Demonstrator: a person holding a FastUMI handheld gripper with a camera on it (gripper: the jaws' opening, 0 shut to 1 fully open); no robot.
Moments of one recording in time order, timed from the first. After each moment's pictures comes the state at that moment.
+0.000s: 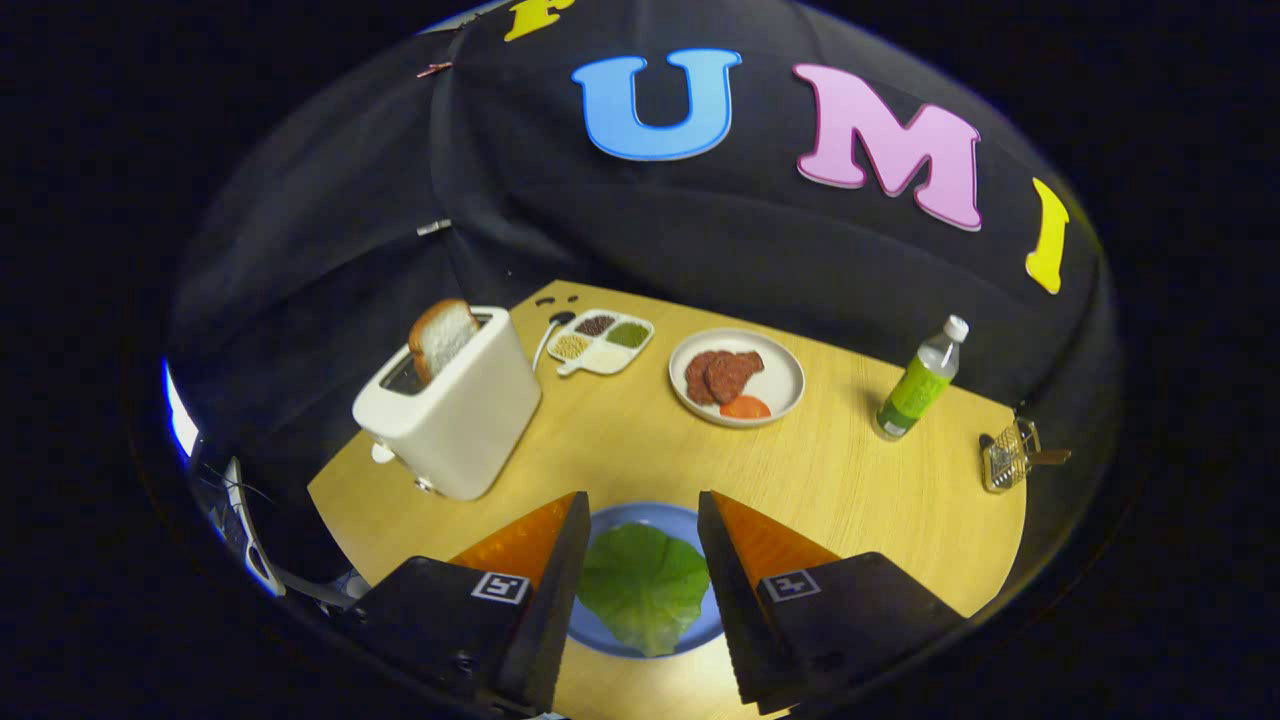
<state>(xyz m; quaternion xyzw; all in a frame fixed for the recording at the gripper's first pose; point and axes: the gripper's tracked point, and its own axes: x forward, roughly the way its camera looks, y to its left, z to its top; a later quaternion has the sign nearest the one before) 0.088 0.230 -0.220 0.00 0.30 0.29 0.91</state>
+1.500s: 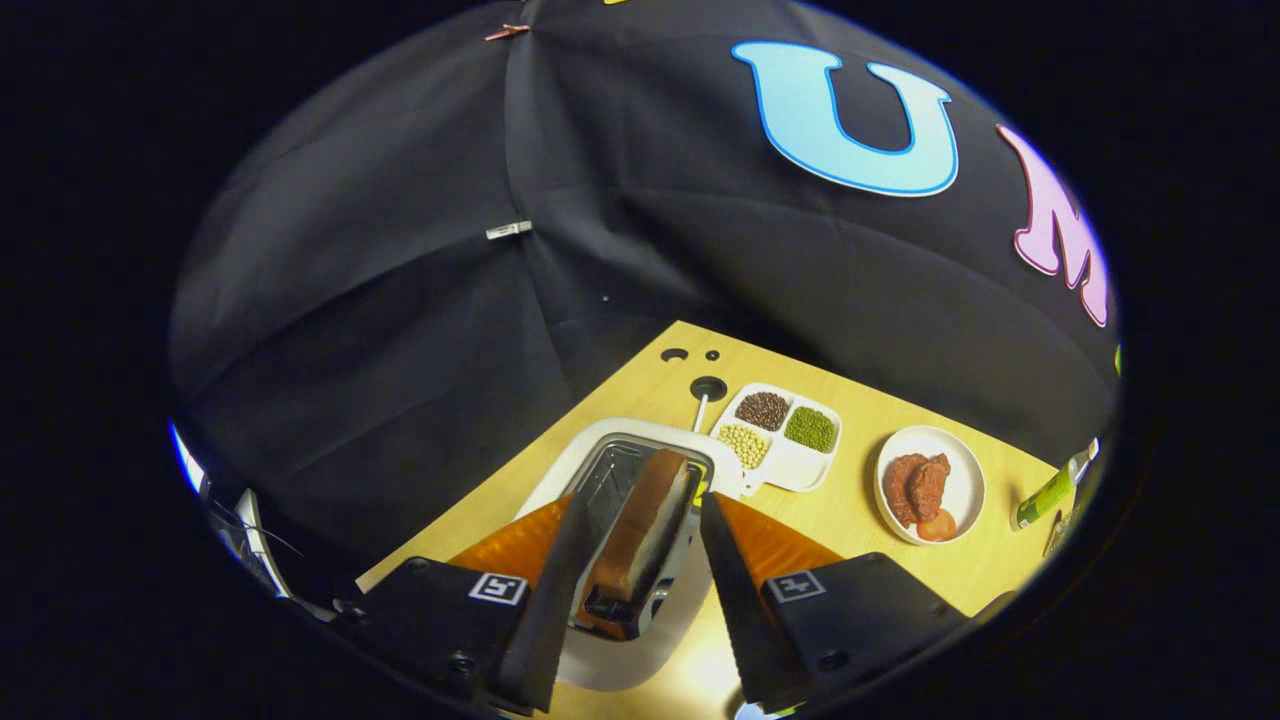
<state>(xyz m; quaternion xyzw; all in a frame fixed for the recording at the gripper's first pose) 0.141 0.503 -0.233 -0.02 0.32 0.33 0.89</state>
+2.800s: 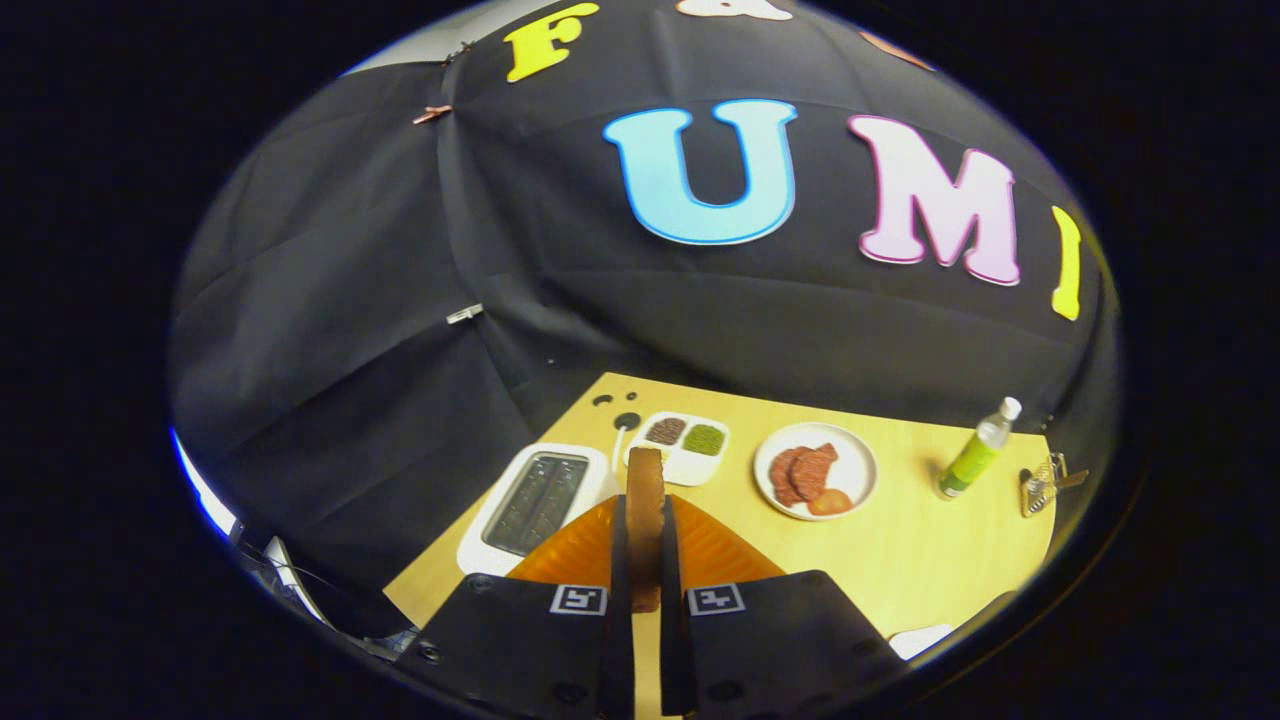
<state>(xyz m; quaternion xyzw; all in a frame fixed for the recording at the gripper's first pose) 0.109 0.304 -0.149 0.07 0.27 0.26 0.92</state>
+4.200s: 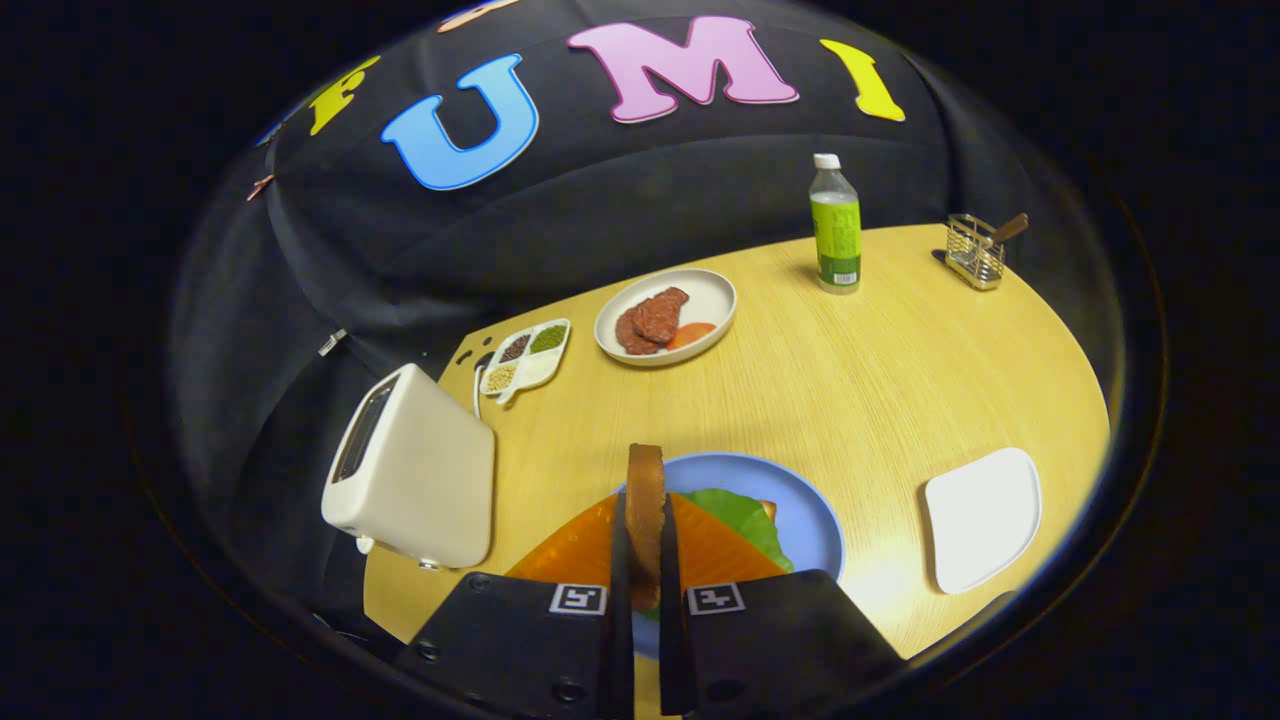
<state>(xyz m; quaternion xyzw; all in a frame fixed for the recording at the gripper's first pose) 0.063 0.210 -0.343 0.21 0.37 0.10 0.90</state>
